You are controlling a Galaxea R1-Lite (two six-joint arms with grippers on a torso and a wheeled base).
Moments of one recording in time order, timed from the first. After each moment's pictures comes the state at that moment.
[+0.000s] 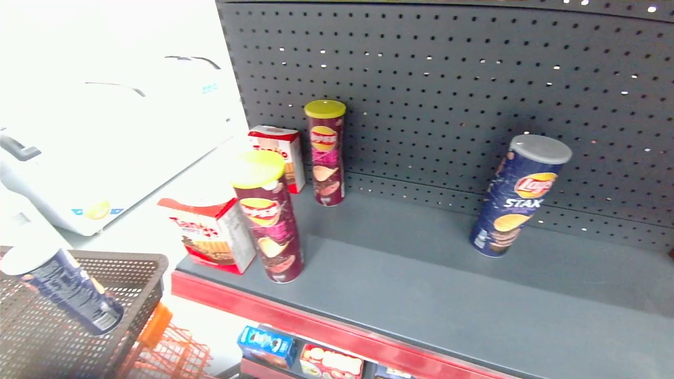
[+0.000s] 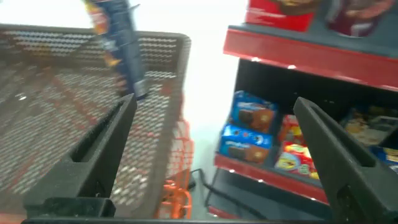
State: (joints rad) left arm 0.00 0.01 0.00 -0.01 0.04 -0.02; right arm 0.00 0.01 0.00 0.00 -0.01 0.00
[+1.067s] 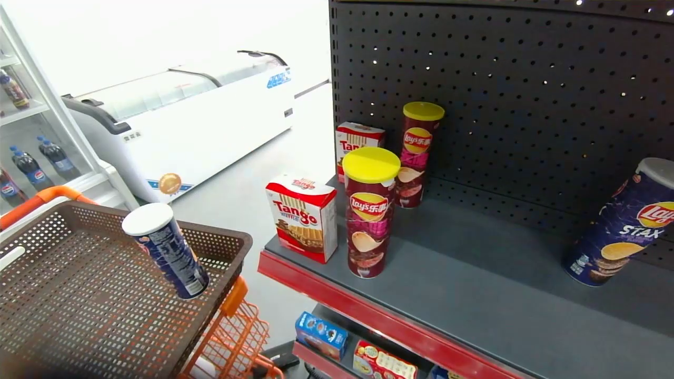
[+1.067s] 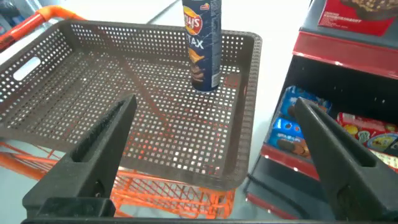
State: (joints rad) left arm 0.00 0.21 -0.18 0.01 0.04 0.05; right arm 0.00 0.01 0.00 0.00 -0.01 0.00
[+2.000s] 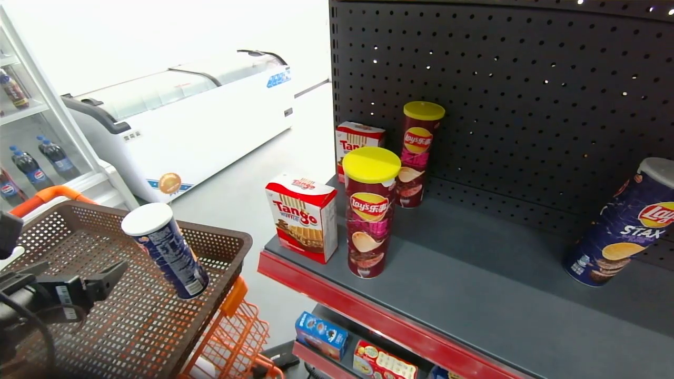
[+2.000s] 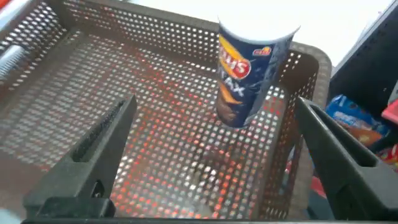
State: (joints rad) left arm 0.15 1.23 -0.31 -0.66 0.03 0.02; right arm 0.00 0.01 0.00 0.00 -0.01 0.00
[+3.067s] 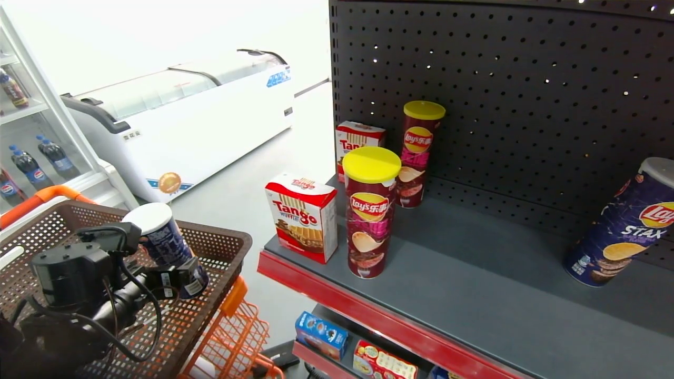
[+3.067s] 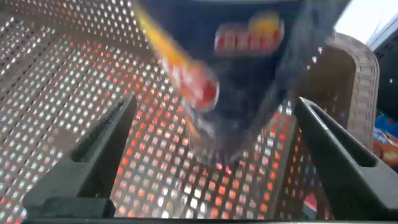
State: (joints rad) left arm 0.03 1.86 -0.27 -1.31 0.15 -0.01; right arm 0.00 0.01 0.00 0.00 -0.01 0.00
